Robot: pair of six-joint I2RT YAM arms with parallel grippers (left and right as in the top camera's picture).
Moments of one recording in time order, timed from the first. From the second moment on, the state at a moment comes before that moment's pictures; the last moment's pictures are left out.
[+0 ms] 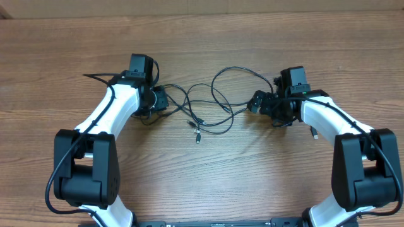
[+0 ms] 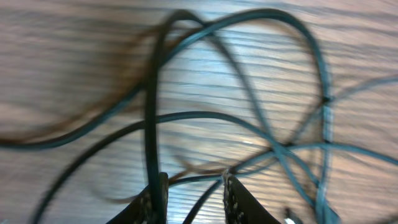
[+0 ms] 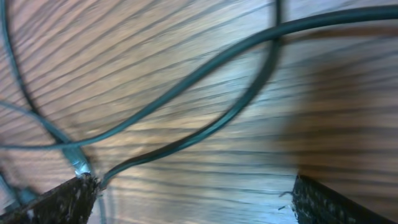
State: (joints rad) left arm -0.15 1.85 1.23 -0.68 0.12 -0.41; right arm 0.13 1.79 1.01 -0.44 -0.31 0.44
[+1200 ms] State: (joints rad) left arm -0.16 1.57 1.23 -0.72 0.46 -0.25; right arm 0.17 1.81 1.00 -0.38 -0.90 0.06
